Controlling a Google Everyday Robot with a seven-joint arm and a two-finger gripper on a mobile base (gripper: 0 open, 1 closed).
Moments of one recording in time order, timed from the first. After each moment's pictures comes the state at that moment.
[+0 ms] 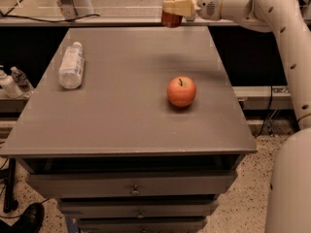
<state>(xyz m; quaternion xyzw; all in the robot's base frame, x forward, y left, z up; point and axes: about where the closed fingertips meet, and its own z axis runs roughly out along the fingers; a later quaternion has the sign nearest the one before) 0.781 -0.067 1.010 -0.40 0.62 0.31 0.60</state>
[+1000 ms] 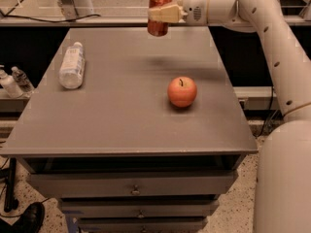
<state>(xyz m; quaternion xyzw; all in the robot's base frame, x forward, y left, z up) 0.768 -0.024 0.993 -0.42 0.62 0.36 0.56</state>
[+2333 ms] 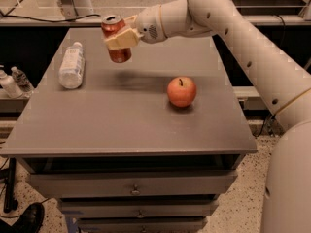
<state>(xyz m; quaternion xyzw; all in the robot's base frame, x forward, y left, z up) 0.689 0.102 0.949 -0.53 0.61 0.36 0.47</state>
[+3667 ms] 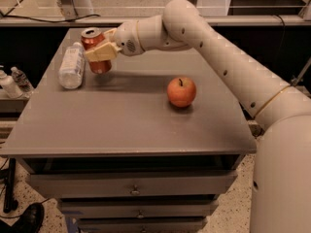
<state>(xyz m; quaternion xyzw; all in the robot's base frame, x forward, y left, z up) 0.681 0.167 0.918 -0.53 0.59 0.39 0.46</state>
